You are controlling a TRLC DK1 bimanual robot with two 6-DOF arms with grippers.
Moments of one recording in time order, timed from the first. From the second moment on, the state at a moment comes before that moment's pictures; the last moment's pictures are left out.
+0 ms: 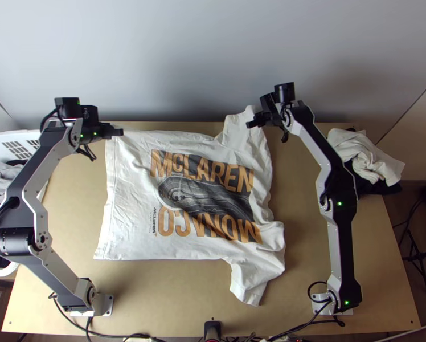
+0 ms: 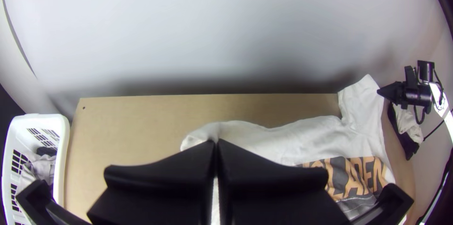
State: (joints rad) left arm 0.10 1.81 1.56 -0.42 0.20 0.05; right arm 0.26 2.41 2.27 -0.59 -0.20 -0.14
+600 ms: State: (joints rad) left arm 0.12 1.71 1.38 -0.33 0.24 0.06; right arm 0.32 2.13 1.96 -0.58 -0.20 -0.13
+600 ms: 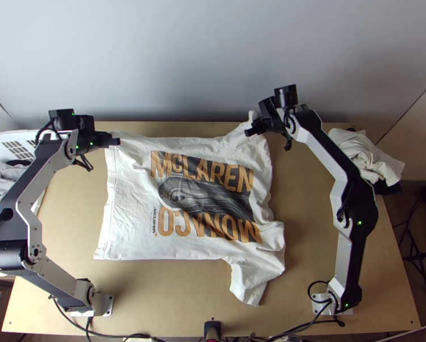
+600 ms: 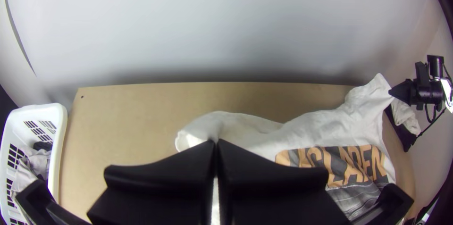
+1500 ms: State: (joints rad) left arm 0.13 1.55 1.11 -0.22 0.25 0.08; right arm 0.34 1.78 1.49 -0.54 -0.21 -0.12
